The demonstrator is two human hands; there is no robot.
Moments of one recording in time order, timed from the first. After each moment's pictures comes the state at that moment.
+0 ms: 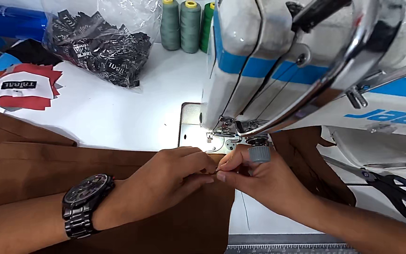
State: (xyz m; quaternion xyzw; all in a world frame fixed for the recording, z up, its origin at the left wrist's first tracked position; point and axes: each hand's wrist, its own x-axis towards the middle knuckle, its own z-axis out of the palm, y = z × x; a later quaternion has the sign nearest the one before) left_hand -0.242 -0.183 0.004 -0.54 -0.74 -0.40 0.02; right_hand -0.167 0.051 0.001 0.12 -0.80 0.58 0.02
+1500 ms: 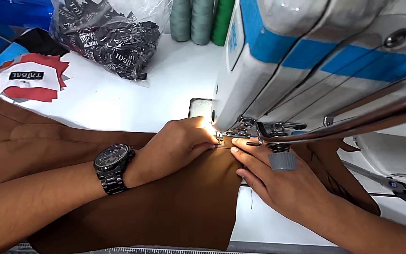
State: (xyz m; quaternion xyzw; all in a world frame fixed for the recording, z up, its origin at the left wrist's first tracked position) left_hand -0.287 -0.172 -0.010 -0.52 -0.79 -0.31 0.11; right_hand -0.171 0.079 -0.020 0.25 -0.95 0.07 0.14
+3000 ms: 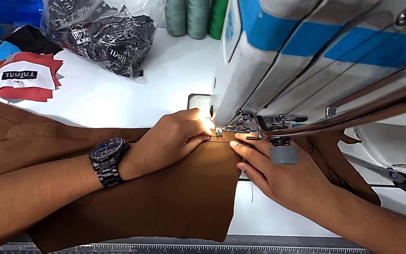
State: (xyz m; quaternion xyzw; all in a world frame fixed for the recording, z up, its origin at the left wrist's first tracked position) left_hand -0.297 -0.177 -0.011 -0.53 -0.78 -0.30 0.12; right_hand -0.171 0.079 -0.017 0.24 -0.96 0.07 0.15
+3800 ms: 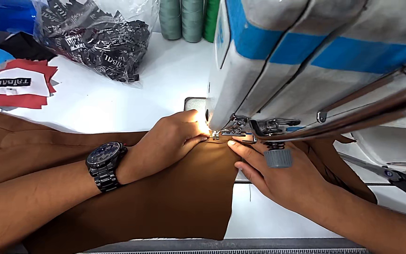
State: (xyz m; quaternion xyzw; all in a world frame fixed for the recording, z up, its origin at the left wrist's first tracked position) left_hand -0.299 -0.176 -0.007 -0.54 -0.79 -0.29 0.10; right_hand -0.175 0.079 -0.017 0.24 -0.96 0.05 0.15
